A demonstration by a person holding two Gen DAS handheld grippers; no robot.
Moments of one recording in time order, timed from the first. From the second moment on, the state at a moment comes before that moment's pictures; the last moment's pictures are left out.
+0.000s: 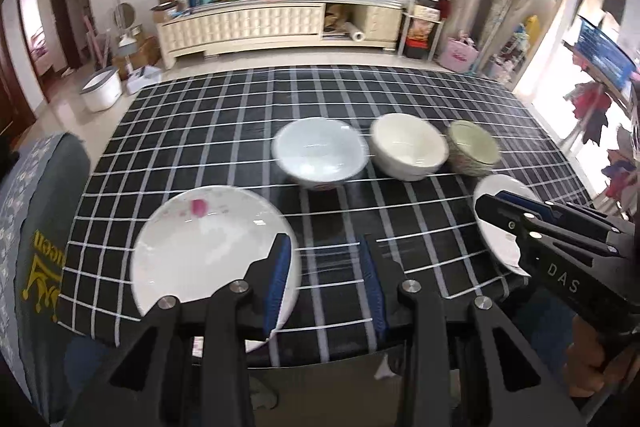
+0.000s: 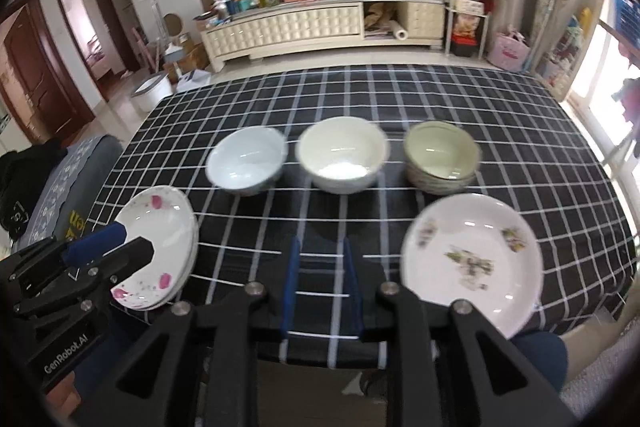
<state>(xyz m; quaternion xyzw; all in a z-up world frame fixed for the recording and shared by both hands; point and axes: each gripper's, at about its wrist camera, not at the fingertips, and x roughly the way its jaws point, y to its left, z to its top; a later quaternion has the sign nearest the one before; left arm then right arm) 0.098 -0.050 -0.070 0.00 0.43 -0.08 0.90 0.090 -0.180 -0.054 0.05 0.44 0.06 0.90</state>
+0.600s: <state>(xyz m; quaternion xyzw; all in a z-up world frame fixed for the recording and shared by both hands) 0.113 -0.167 -0.068 0.03 0.44 -0.18 0.88 0.077 -0.289 -0.056 0.07 0.43 -0.01 0.90</state>
